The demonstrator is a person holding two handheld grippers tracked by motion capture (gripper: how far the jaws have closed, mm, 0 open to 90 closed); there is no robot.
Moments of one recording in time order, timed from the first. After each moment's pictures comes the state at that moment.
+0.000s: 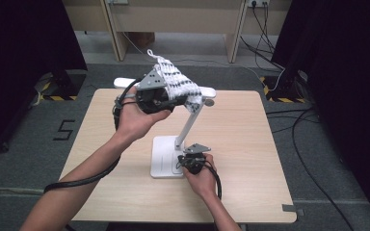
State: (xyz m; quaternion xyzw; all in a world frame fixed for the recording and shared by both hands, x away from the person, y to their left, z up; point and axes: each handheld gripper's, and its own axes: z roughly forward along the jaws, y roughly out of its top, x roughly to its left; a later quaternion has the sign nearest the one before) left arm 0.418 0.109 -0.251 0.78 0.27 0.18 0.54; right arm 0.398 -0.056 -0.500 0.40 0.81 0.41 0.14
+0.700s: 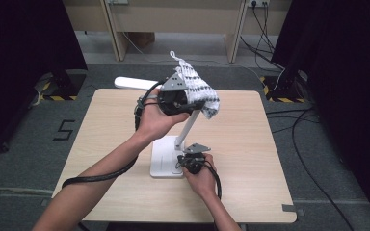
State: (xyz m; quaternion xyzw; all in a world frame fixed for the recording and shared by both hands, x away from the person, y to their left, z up) left arm 0.426 0.066 -0.263 0.79 0.26 0.15 0.53; right arm 0.398 -0.055 -0.499 0.40 0.81 0.41 0.14
